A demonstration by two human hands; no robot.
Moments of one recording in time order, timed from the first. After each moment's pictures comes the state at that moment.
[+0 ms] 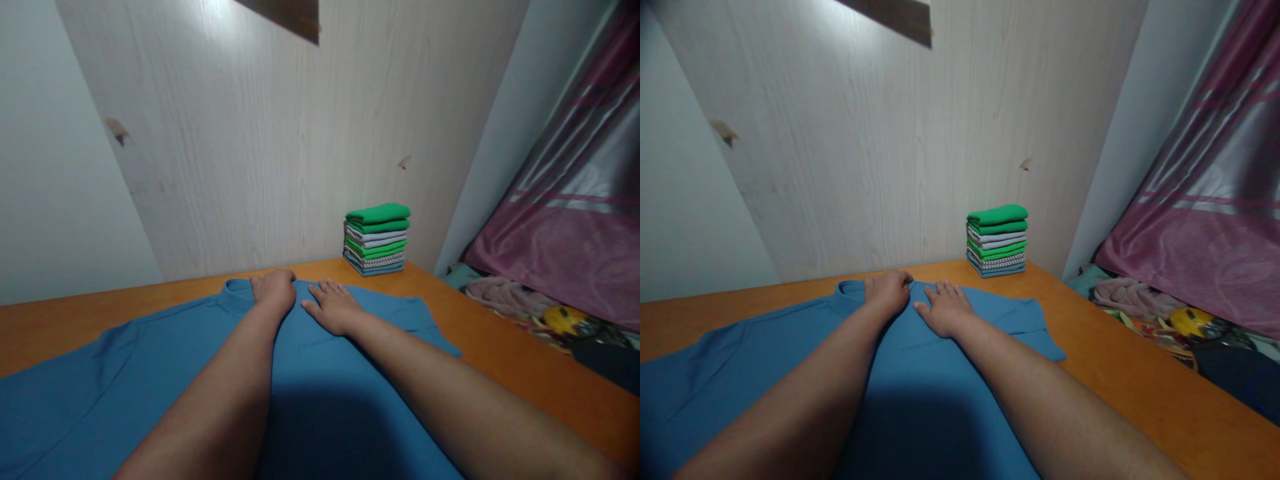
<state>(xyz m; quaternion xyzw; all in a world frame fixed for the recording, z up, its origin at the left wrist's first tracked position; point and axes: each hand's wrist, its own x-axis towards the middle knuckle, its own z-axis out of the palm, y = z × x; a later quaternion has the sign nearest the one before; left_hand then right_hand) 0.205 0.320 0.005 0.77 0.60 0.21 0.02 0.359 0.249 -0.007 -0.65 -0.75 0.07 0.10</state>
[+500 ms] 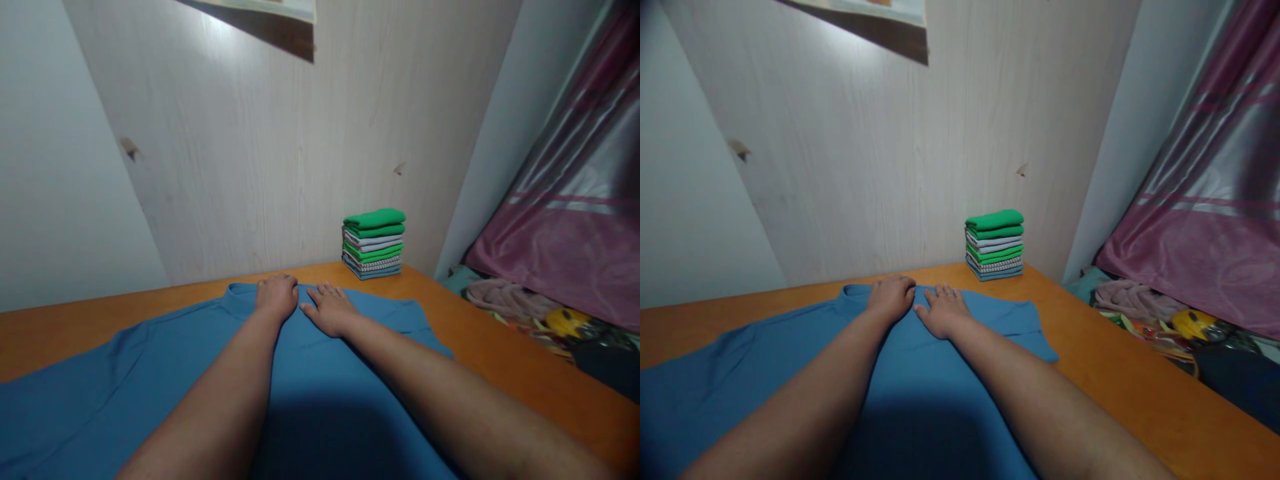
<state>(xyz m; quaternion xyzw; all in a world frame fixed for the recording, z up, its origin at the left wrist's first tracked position) 0.204 0.313 -0.001 0.81 0.55 0.21 -0.02 0.360 0.251 -0.009 -0.64 -0.76 0.06 0.10</state>
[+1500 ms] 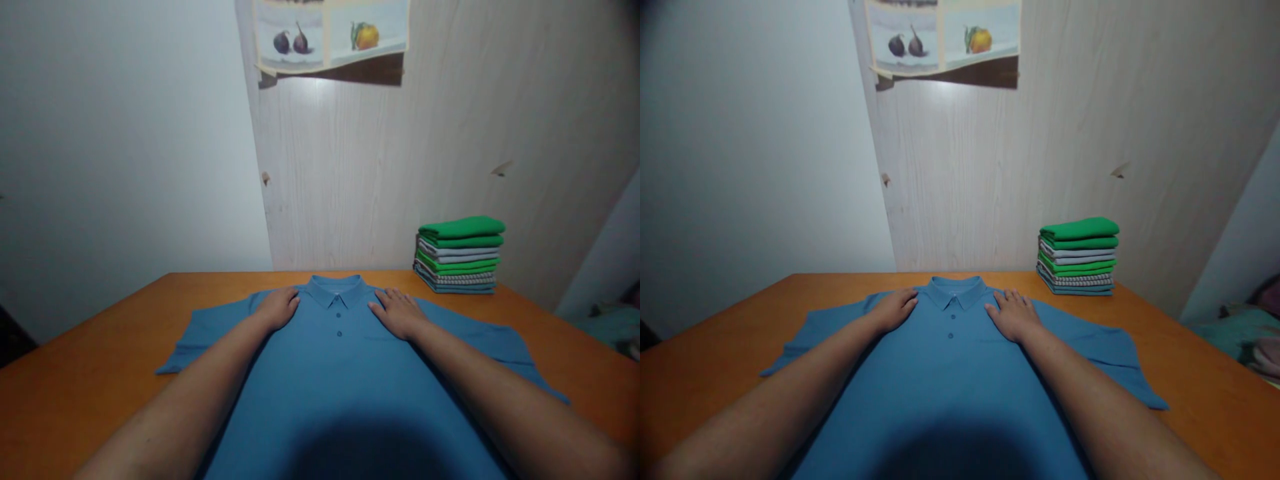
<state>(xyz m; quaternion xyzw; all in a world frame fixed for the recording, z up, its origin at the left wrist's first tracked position) 0.025 0.255 -0.003 0.75 0.64 0.16 0.03 0.363 0.264 -0.025 -0.65 -0.75 0.04 0.06</state>
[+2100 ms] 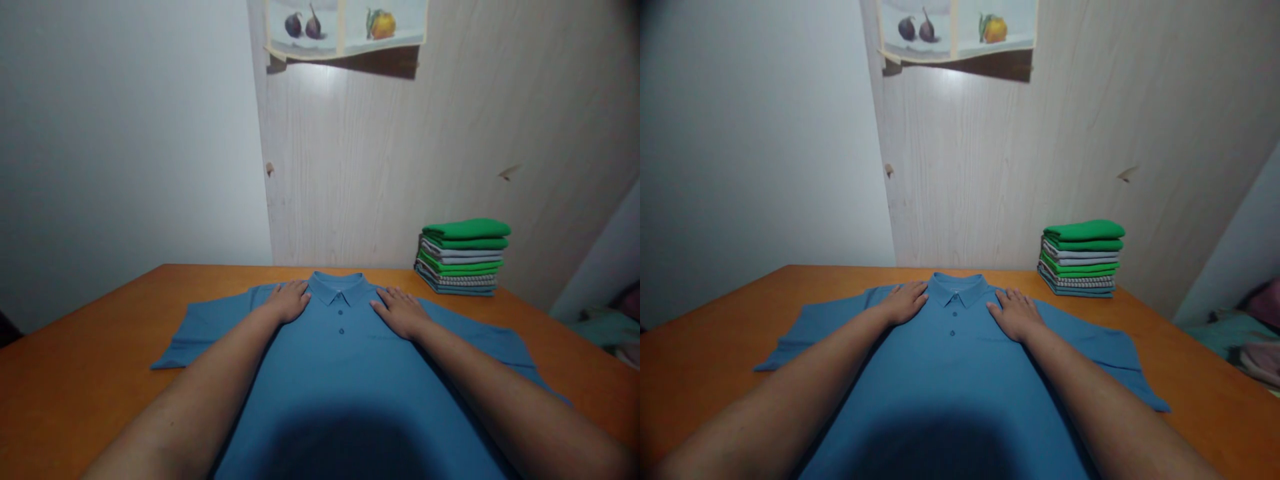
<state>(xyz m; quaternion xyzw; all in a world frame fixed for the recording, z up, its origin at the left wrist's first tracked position) 0.044 0.269 -0.010 0.77 0.63 0.08 0.04 0.366 0.263 -0.026 -0.65 -0.76 0.02 0.05</state>
